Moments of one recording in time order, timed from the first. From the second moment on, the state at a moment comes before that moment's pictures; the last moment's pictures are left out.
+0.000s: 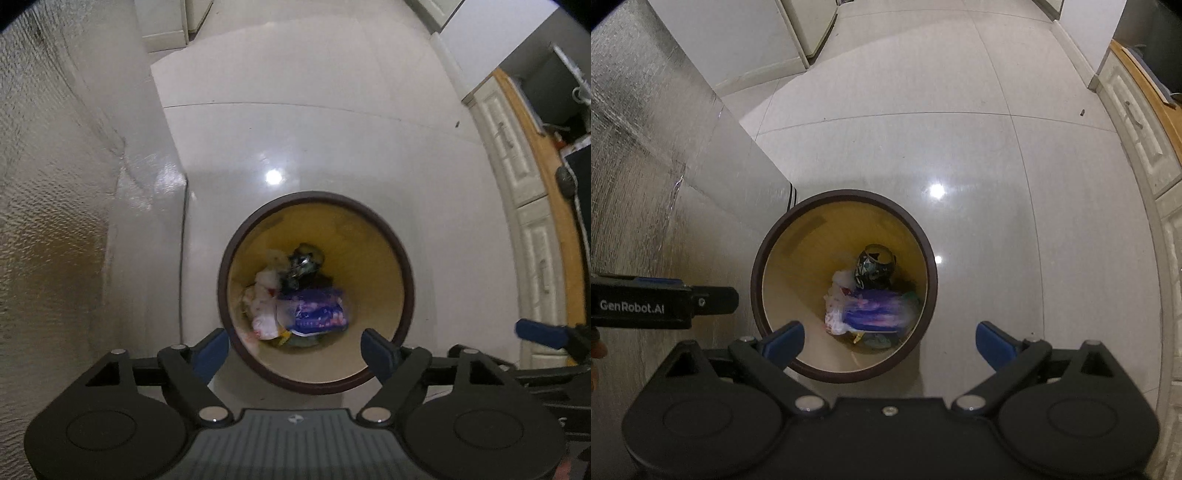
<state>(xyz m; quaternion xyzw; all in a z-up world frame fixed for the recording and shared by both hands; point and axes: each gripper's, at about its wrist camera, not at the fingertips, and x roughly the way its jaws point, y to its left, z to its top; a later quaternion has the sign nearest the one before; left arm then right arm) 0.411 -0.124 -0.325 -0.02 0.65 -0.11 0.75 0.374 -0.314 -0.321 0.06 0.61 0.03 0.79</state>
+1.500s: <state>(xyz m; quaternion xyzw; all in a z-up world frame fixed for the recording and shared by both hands) 0.366 -0.102 -0.230 0.05 0.58 -0.08 0.81 0.325 -0.331 -0.238 0.08 0.55 0.01 0.83</state>
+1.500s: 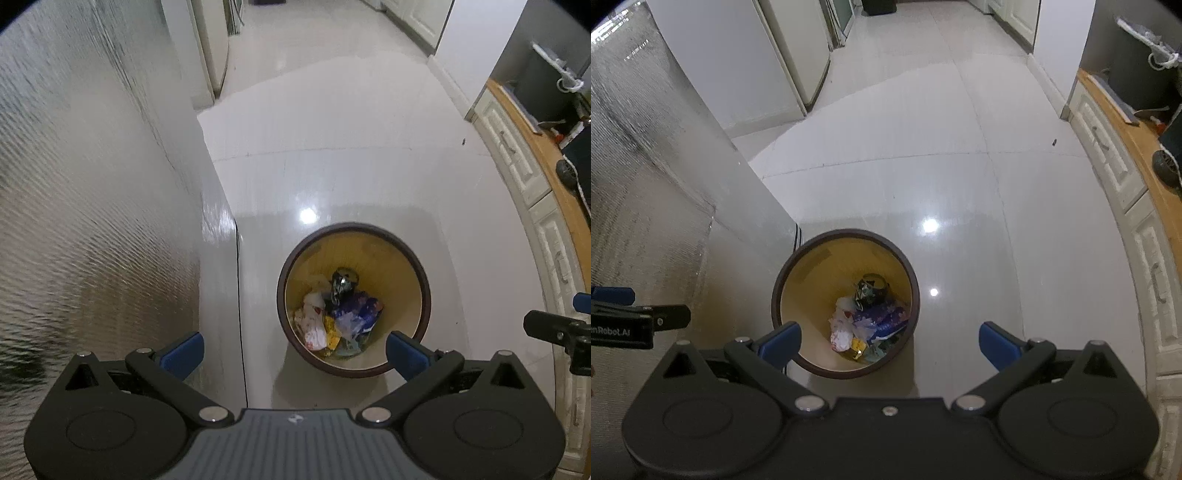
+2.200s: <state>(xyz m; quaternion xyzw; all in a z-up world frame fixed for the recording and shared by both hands) 0.321 -0.104 -0.112 0.05 0.42 -0.11 0.90 0.282 -0.336 -0.132 0.05 0.40 -0.02 0.91</state>
